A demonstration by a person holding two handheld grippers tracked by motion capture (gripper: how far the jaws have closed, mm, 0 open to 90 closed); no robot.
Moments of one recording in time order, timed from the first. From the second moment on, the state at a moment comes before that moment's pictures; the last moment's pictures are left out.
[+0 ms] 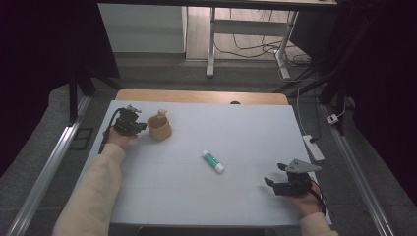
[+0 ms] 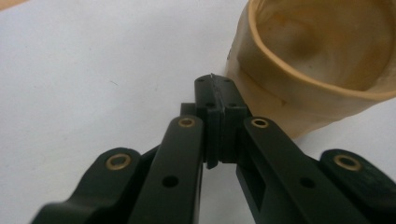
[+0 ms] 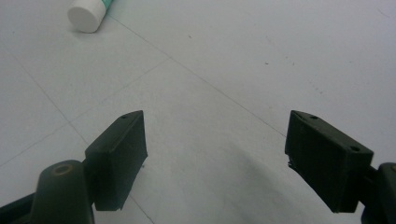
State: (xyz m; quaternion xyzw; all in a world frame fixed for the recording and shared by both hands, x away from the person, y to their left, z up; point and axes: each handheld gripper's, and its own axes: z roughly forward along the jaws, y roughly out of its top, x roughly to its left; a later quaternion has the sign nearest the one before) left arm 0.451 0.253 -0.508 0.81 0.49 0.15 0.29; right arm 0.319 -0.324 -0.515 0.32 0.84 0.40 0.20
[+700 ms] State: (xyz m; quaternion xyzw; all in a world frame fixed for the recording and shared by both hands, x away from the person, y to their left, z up) left arm 0.454 0.245 -0.510 0.80 0.50 0.14 0.29; right arm 0.319 -0.323 -0.515 0.32 0.84 0.39 0.20
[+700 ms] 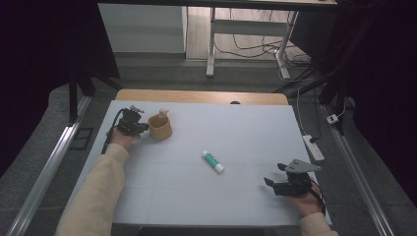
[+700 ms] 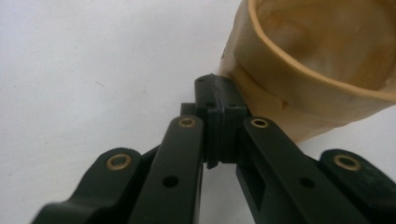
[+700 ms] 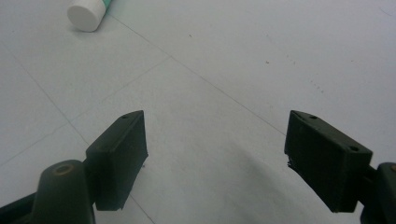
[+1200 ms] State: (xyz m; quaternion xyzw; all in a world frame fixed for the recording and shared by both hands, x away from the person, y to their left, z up) left arm 0.456 0.242 -0.514 0.81 0.50 0.14 0.28; right arm 0.320 -0.323 -0.516 0.32 0.84 0.40 0.20
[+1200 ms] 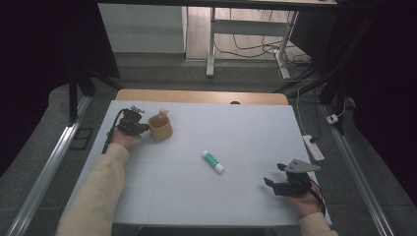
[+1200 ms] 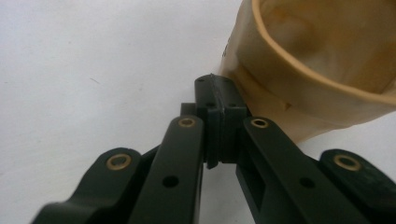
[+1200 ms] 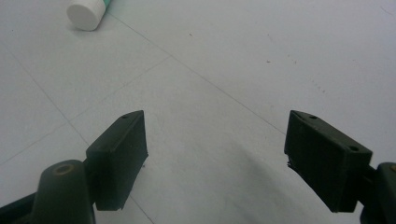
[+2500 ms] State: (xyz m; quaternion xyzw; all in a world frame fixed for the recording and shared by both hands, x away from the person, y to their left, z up) left arm 0.468 0.172 -0.513 0.83 0.45 0.12 0.30; right arm 0.319 -0.323 -0.516 0.32 0.84 0.40 0.19
